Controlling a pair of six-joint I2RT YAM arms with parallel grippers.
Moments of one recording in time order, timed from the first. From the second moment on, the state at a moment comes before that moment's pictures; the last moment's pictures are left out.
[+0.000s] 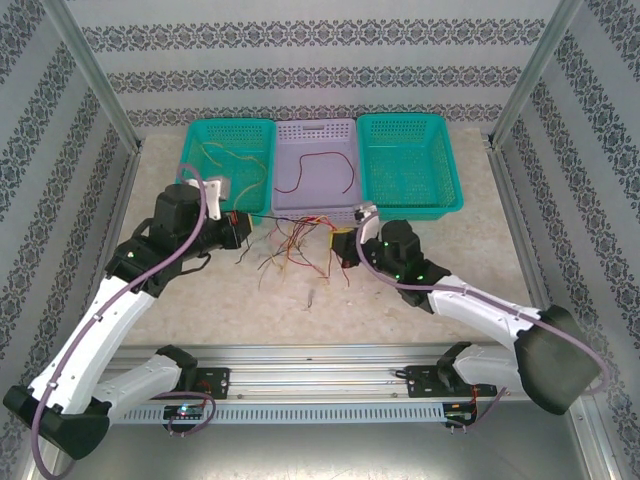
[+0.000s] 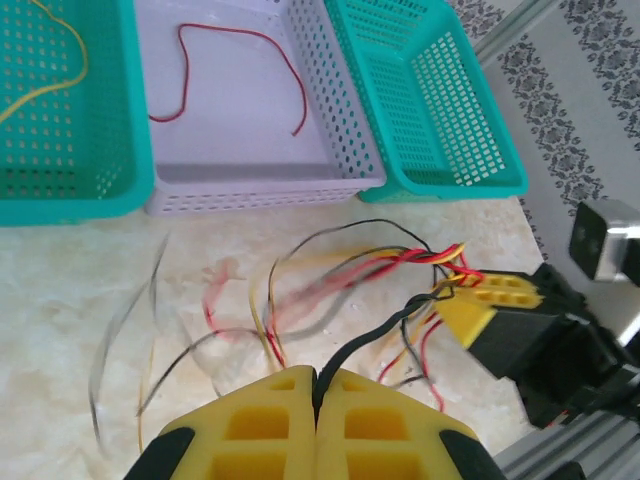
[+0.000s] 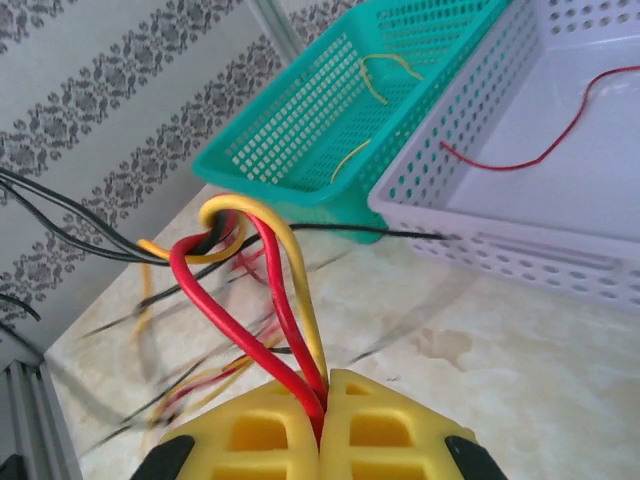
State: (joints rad) left arm -0.39 0.97 1.16 -0.77 0.19 -0.50; right arm 0.61 1.19 0.58 0.32 -0.27 0.45
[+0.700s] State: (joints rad) left arm -0.33 0.97 1.36 -0.98 0.08 -0.34; right arm 0.24 0.94 0.45 0.13 -0.38 0.54
